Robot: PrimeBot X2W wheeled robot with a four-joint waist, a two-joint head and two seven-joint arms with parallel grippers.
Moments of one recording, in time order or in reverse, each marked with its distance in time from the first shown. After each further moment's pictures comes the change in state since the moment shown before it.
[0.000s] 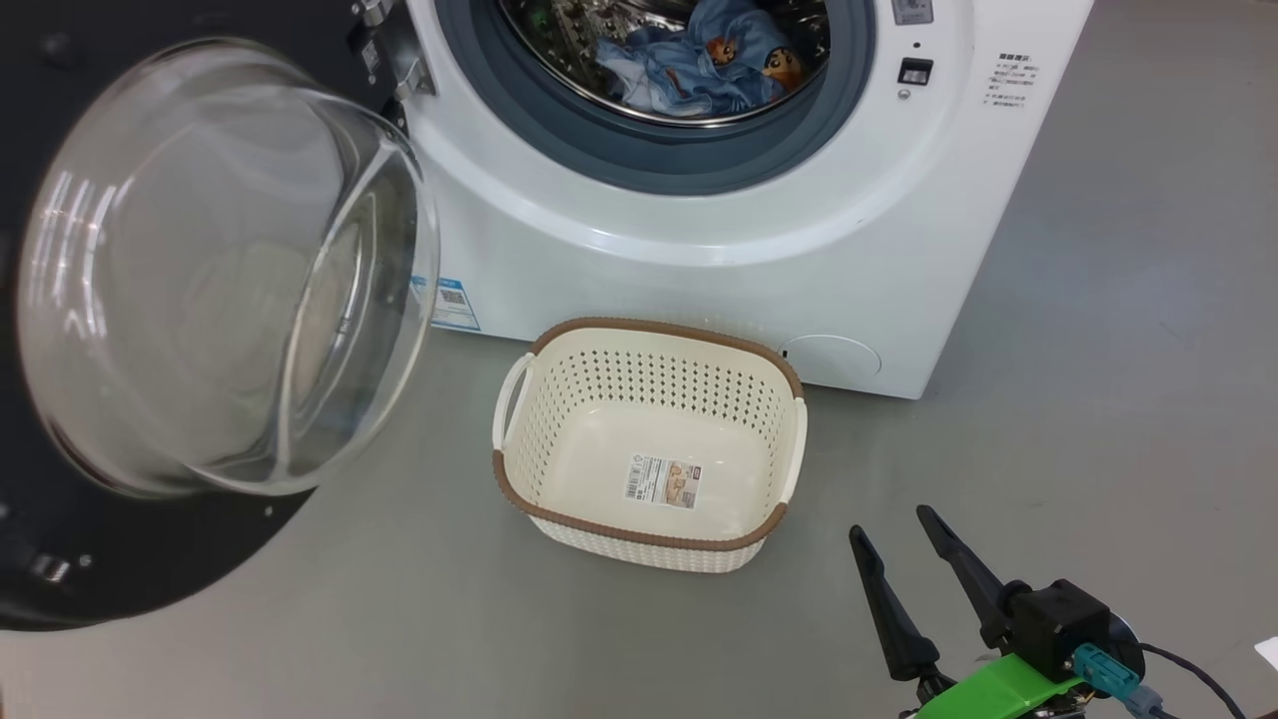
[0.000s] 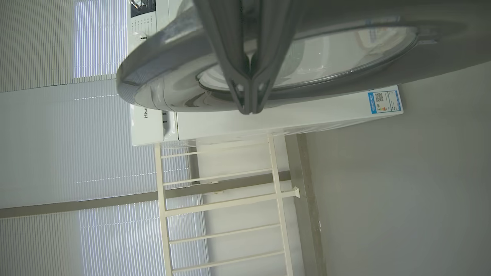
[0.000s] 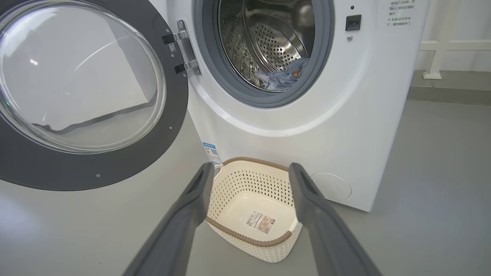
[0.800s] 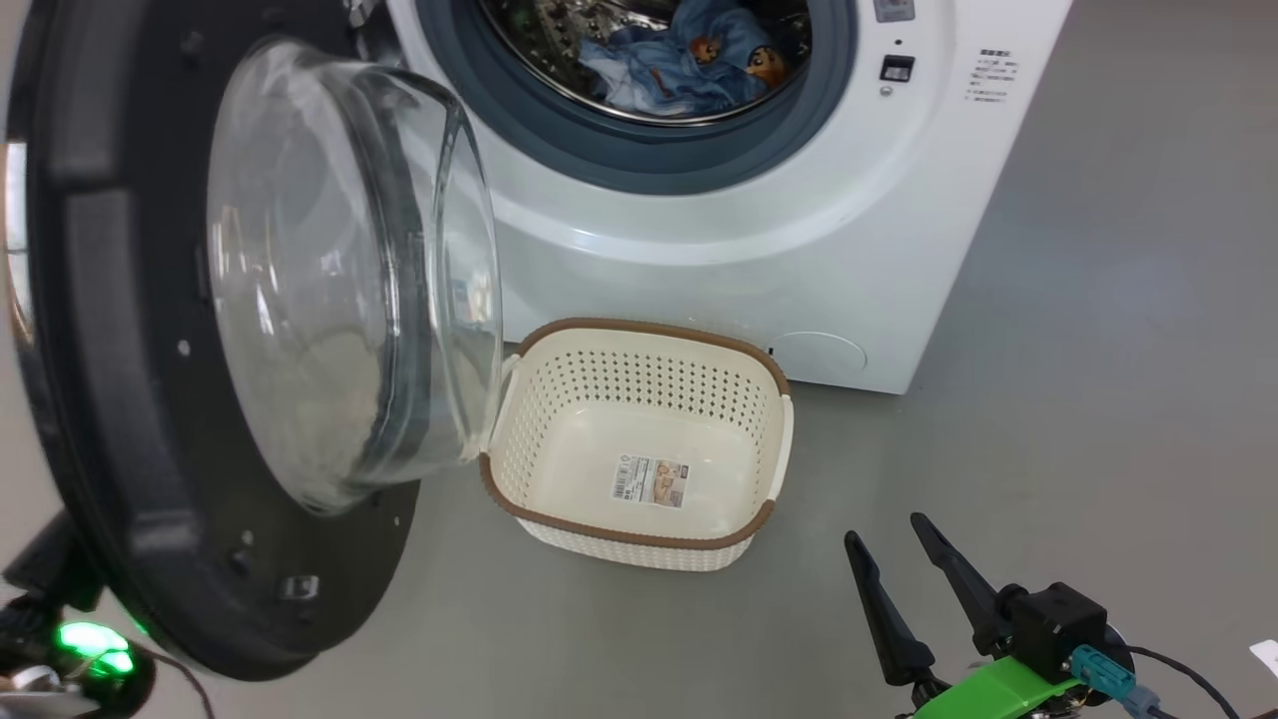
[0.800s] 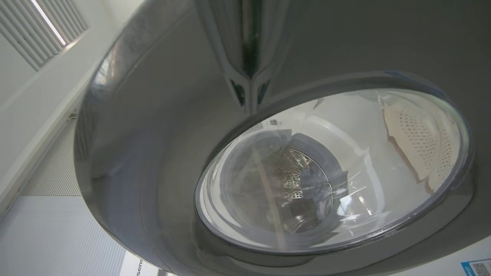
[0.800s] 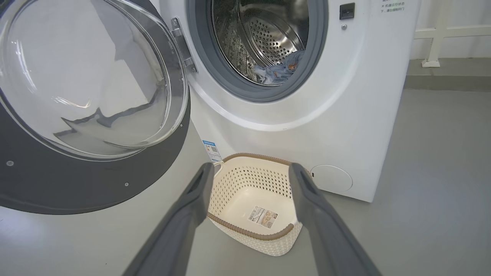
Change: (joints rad) left arm 0.271 -0.264 -0.123 -0.451 -0.178 0.055 0.360; right arm -0.002 0.002 0.013 0.021 0.038 0.000 0.001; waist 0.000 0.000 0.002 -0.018
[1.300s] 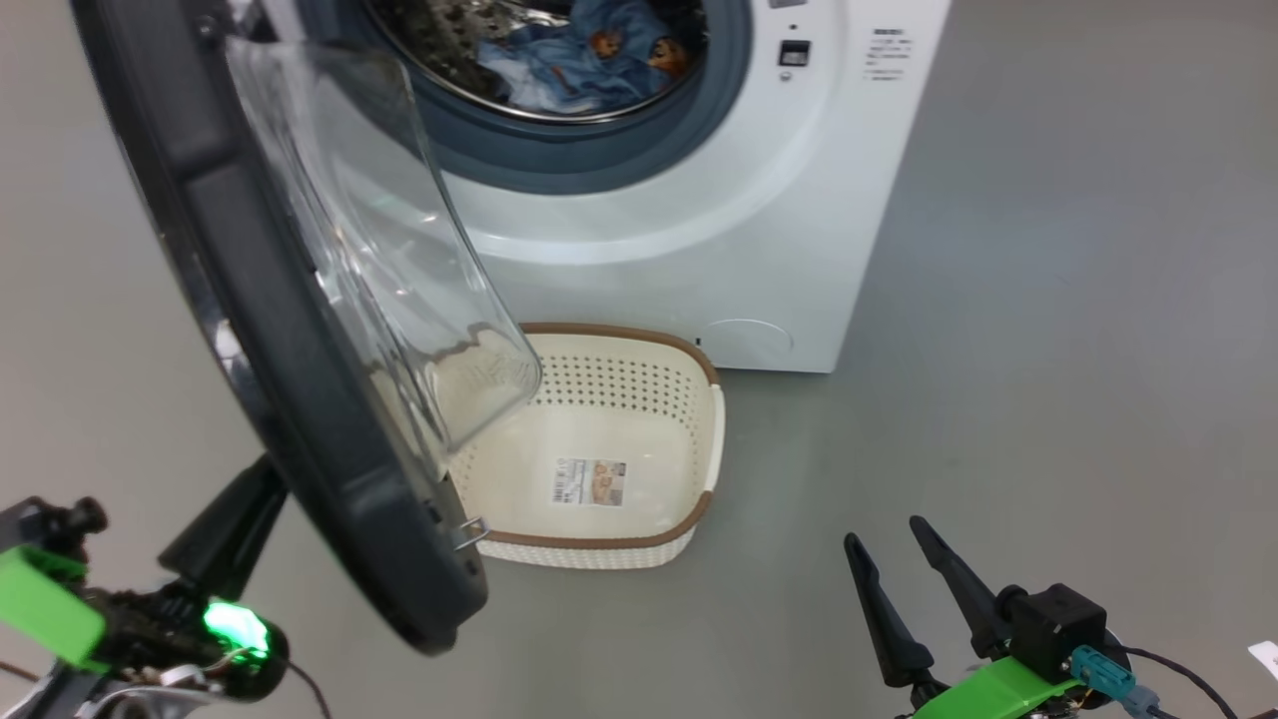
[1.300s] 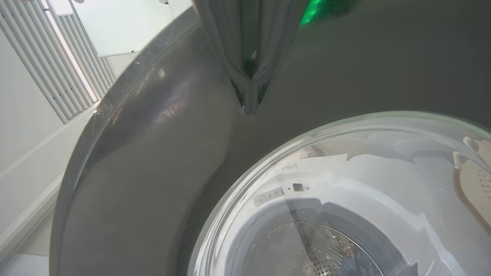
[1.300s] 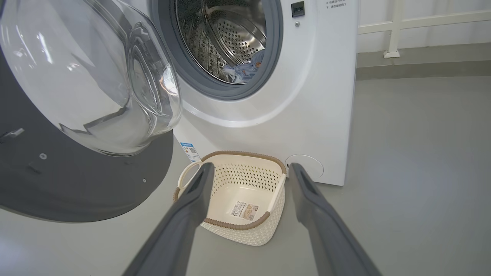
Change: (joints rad) left arm 0.096 -0.053 -0.243 -0.174 -0.106 -0.011 -0.080; right arm -0.001 0.001 0.002 0.012 0.024 0.000 -0.001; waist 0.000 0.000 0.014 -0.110
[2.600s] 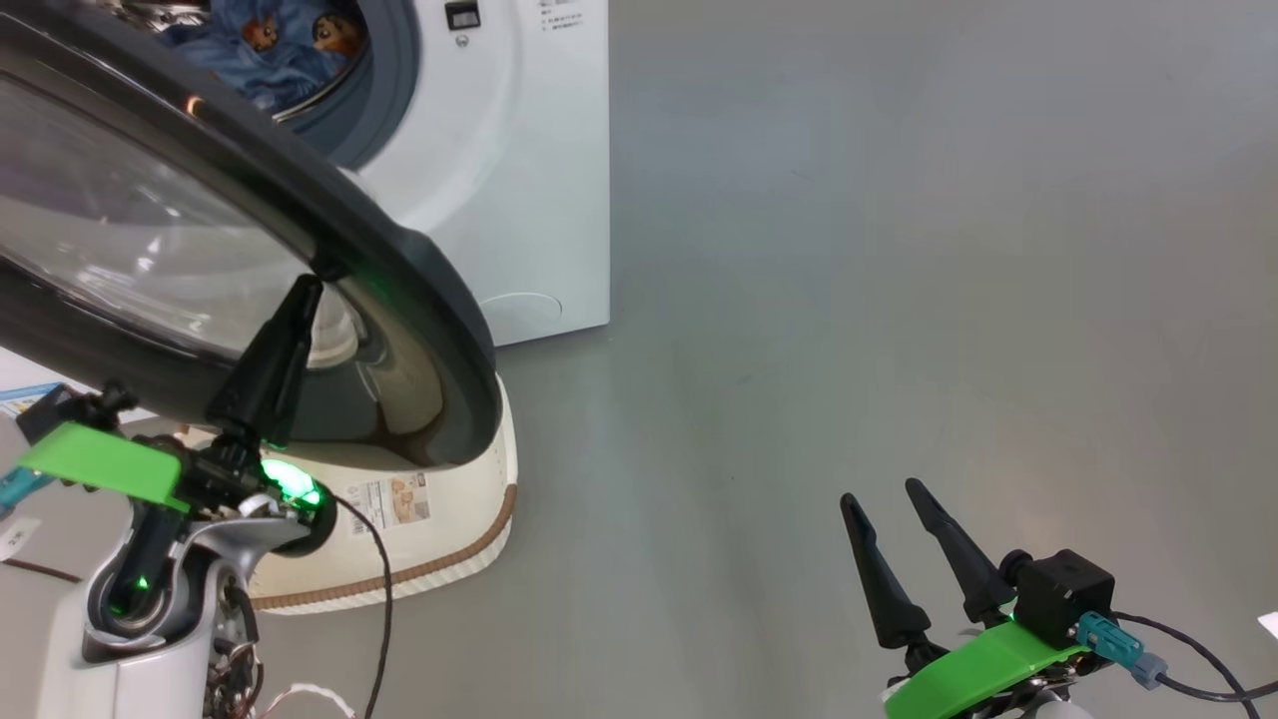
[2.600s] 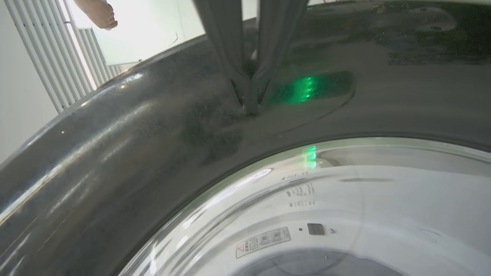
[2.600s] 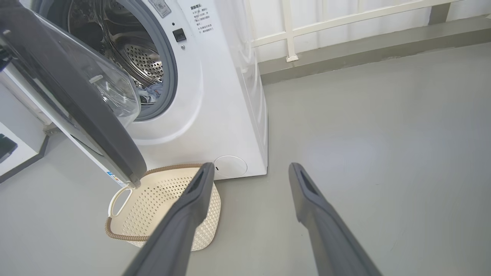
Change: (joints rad) left arm -0.258 -0.002 -0.177 0.236 0.022 -0.123 -0.357; right arm -0.055 0.001 0.010 0.003 0.061 0.000 -0.001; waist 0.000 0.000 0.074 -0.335
